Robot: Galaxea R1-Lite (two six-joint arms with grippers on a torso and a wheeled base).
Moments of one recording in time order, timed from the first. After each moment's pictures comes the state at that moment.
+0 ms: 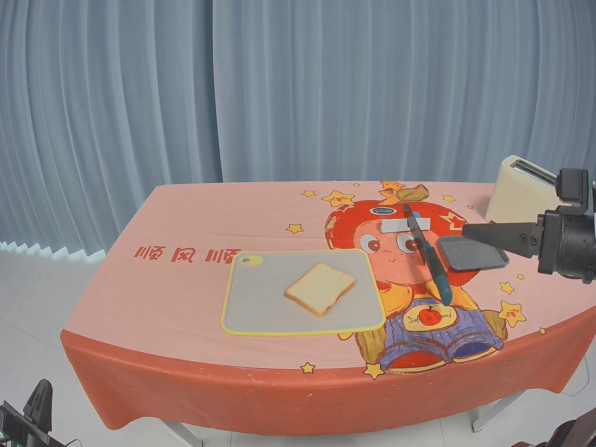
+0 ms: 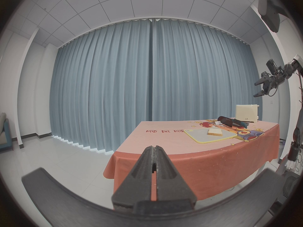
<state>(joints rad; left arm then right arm) -0.01 0.02 -0.02 0.00 0.01 0.00 0.49 1.24 -0.87 0.01 0.23 0.37</state>
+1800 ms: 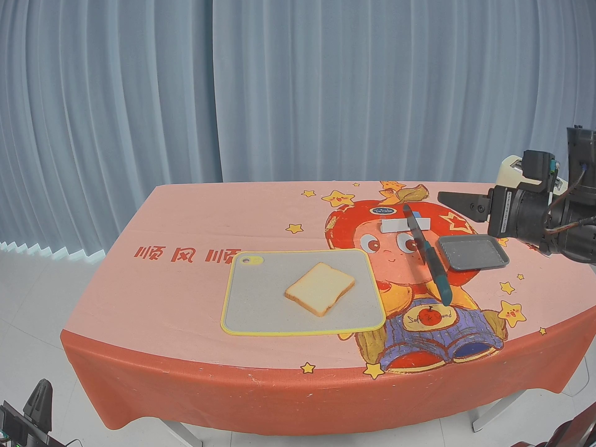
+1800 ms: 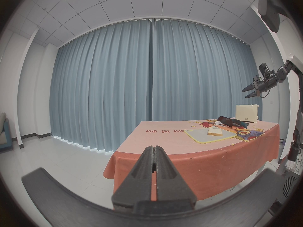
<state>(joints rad) -0.01 0.02 -0.02 0.00 0.01 0.00 0.45 1.43 -0.90 -0.20 -0.03 0.25</state>
